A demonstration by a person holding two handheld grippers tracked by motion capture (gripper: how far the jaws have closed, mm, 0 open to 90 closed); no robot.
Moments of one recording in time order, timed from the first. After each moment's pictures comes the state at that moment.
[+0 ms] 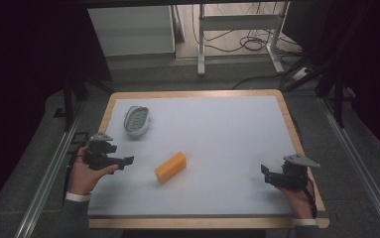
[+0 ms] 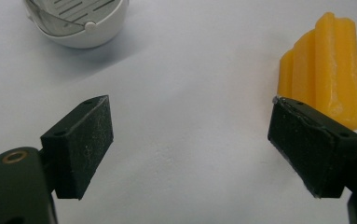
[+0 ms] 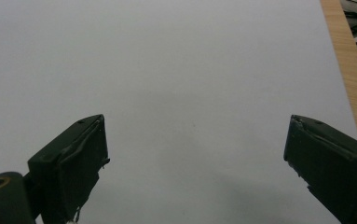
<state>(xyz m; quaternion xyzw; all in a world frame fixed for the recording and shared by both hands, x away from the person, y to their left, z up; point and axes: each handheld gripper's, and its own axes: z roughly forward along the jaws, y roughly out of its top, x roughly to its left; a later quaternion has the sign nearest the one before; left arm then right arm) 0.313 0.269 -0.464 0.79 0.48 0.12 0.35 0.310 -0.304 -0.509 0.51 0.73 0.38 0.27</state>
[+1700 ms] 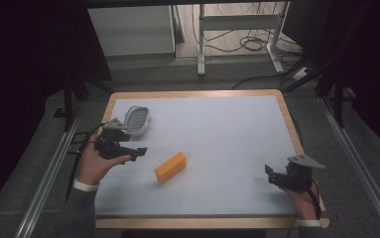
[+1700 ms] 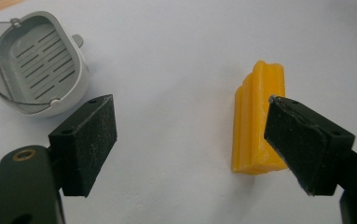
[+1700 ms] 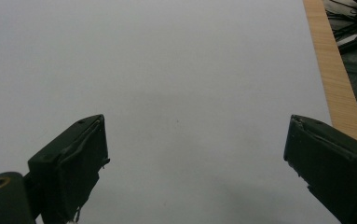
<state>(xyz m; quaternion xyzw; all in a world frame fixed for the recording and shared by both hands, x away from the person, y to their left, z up) 0.324 0.223 -0.416 0.83 0.42 0.12 0.35 0.308 -0.312 -0.507 0.51 0.72 0.37 0.28</state>
